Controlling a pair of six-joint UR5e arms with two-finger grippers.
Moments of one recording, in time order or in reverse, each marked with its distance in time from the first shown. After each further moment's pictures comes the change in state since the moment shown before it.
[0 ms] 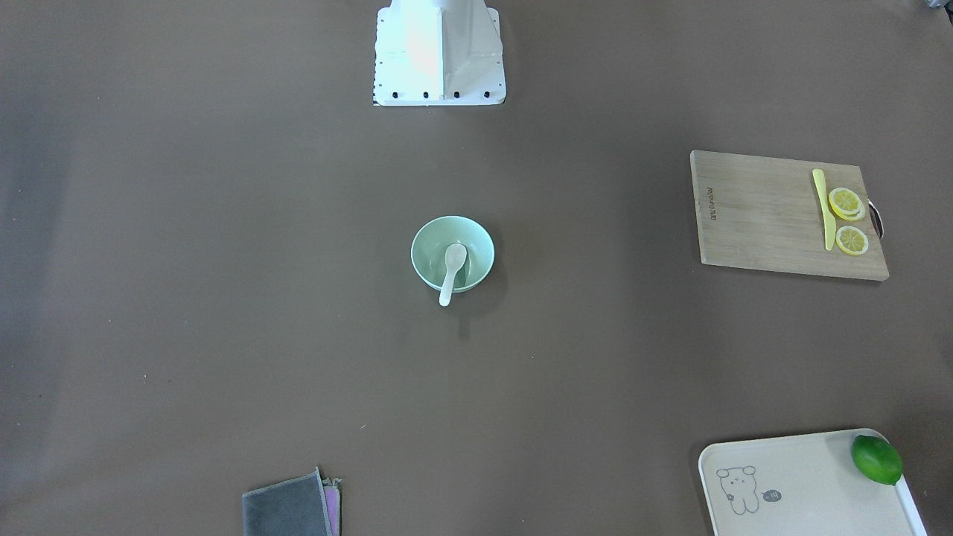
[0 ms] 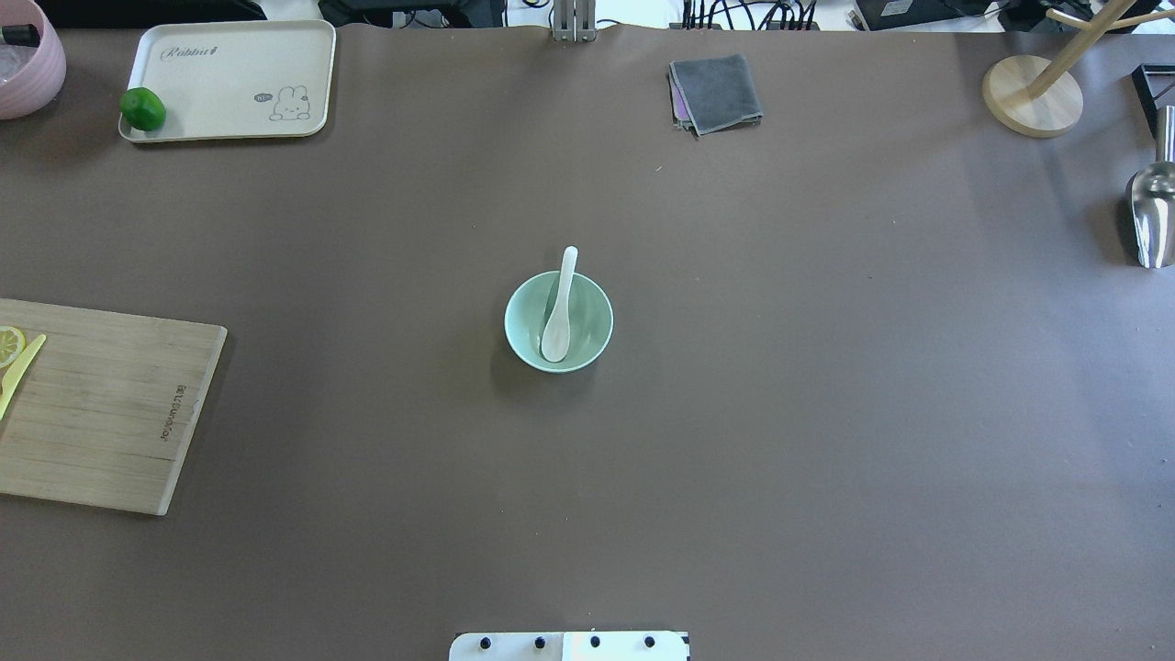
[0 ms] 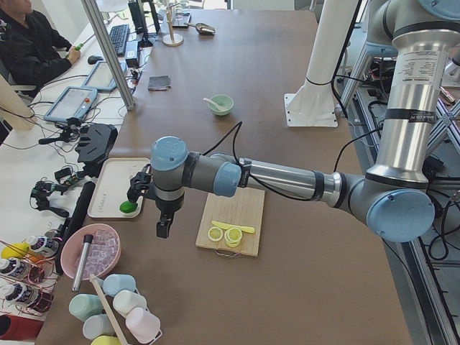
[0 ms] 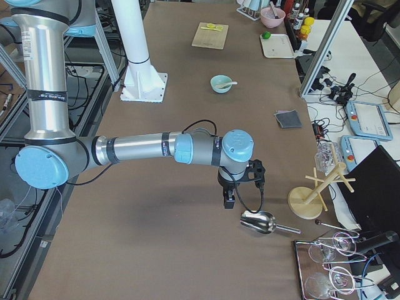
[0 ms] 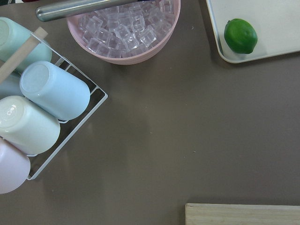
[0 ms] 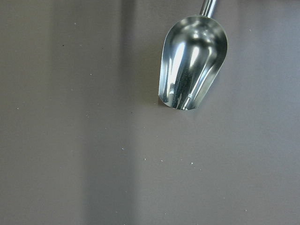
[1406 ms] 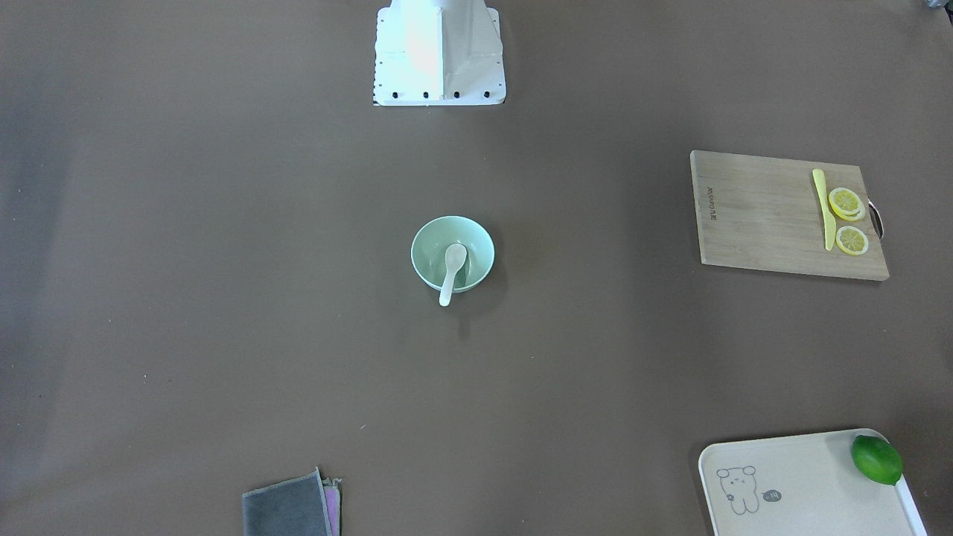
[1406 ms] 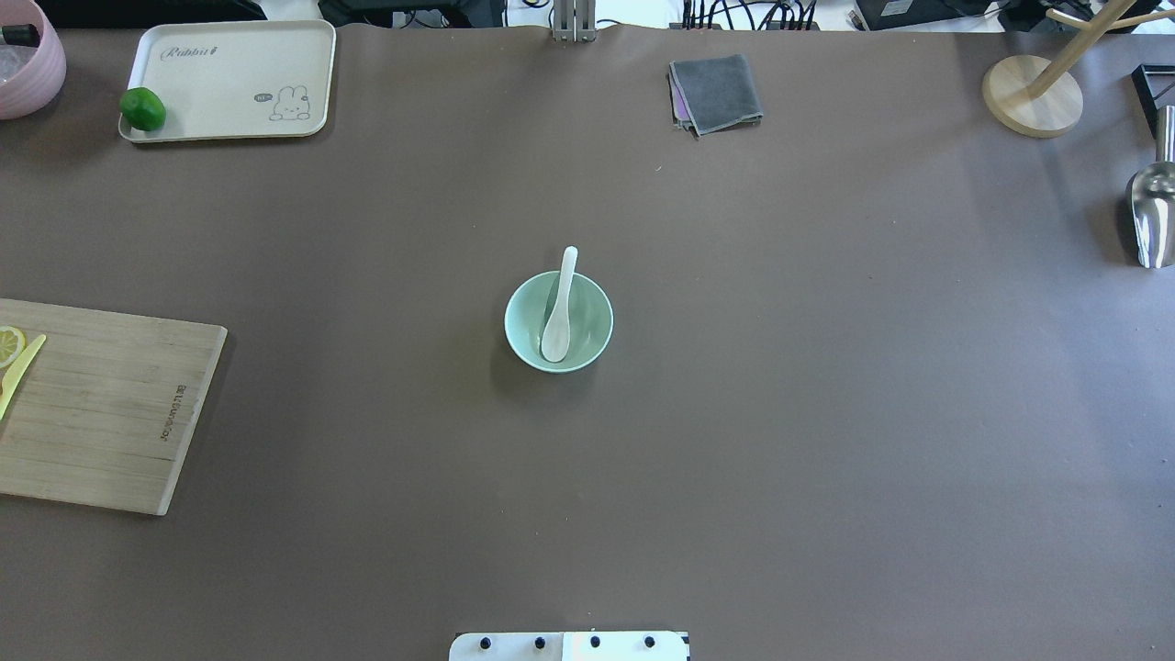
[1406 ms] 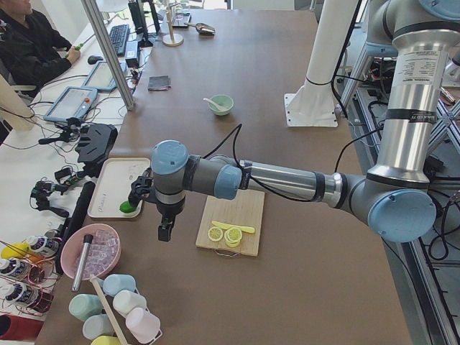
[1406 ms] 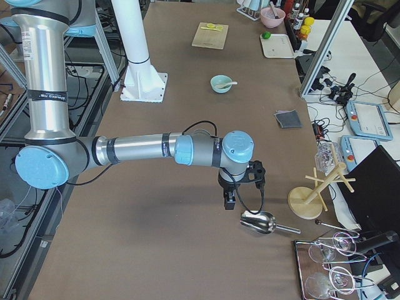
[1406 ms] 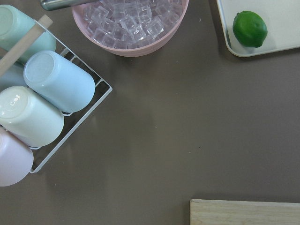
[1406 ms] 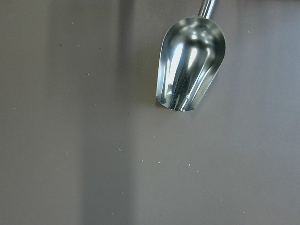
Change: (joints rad) left arm 0.001 0.006 0.009 -0.001 0.005 0.000; right arm -0.002 0.000 -0.008 0.015 -0.006 -0.003
